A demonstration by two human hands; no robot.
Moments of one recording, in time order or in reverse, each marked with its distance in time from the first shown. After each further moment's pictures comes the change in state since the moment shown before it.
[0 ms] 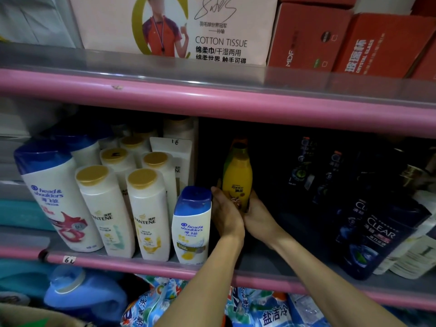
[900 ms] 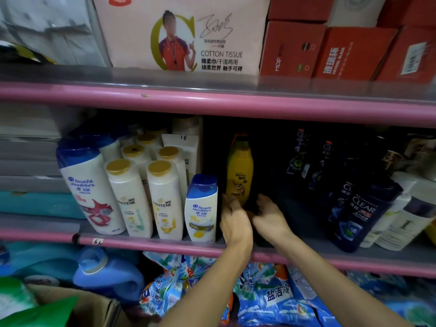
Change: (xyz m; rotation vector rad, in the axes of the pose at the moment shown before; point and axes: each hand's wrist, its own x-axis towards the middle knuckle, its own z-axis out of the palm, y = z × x) left_hand -0.070 0.015 -0.035 0.338 -0.053 0.010; right_hand -0.049 0.001 0.001 -0.170 0.213 0.259
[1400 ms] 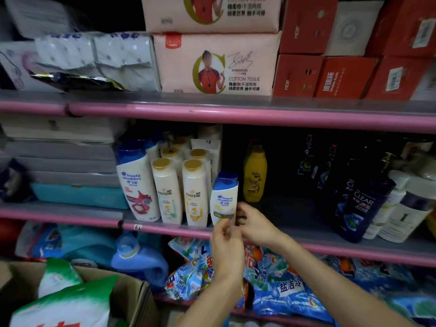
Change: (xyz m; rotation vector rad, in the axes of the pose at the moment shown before) left_hand -0.076 -0.004 -0.091 -0.068 -0.029 0.003; right_hand -0.053 -0.044 0.037 0.020 -0.403 -0.183
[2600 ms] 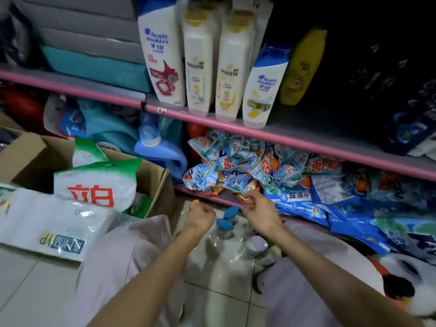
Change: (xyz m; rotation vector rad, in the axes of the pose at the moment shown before) left_hand -0.001 -0.183 -0.131 0.651 -0.044 -0.352; right_hand -0.105 0.125 0.120 -0.332 0.028 0.331
